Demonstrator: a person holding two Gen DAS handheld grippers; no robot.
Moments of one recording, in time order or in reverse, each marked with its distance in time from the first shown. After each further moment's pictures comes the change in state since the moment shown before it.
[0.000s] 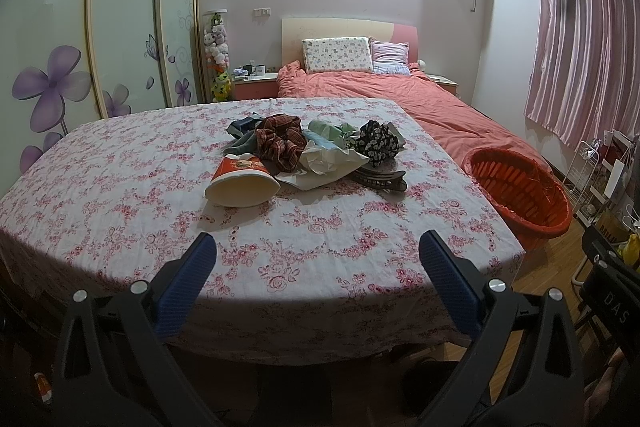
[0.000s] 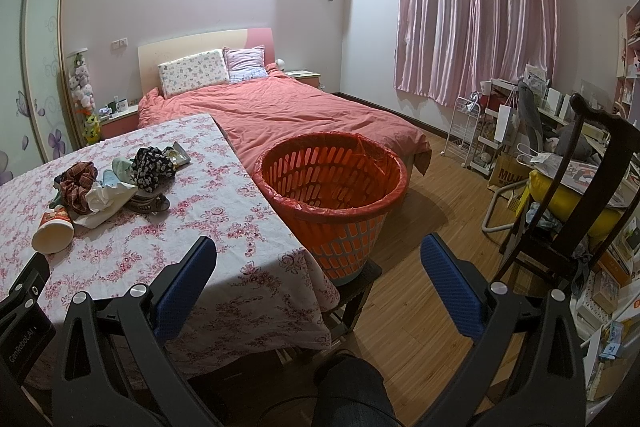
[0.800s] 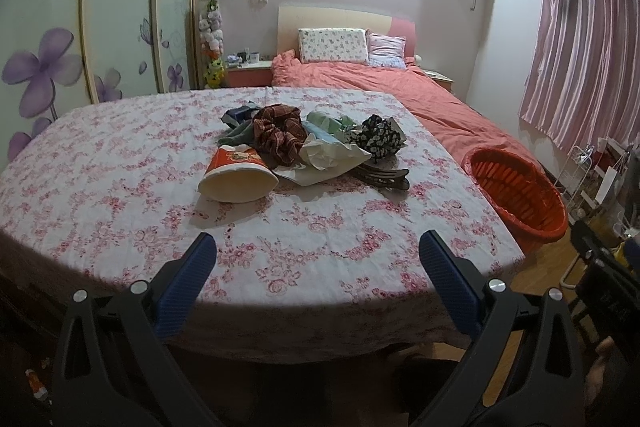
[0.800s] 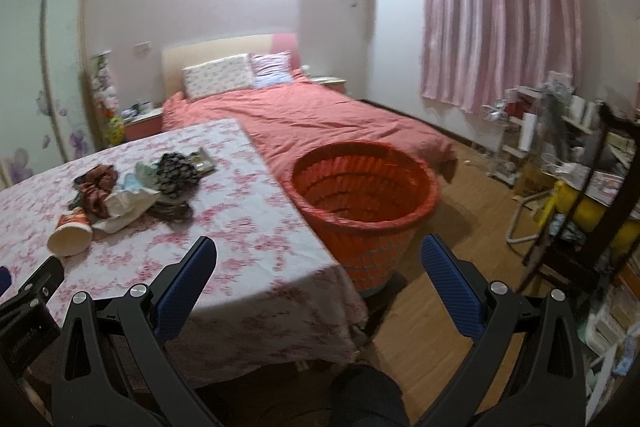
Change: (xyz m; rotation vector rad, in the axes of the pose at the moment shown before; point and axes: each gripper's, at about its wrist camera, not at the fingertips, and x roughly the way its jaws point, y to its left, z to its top) left arm 0.020 0.018 0.007 -0.042 0.044 -0.052; right arm 0.017 0.019 0.005 -0.034 -0.016 0.122
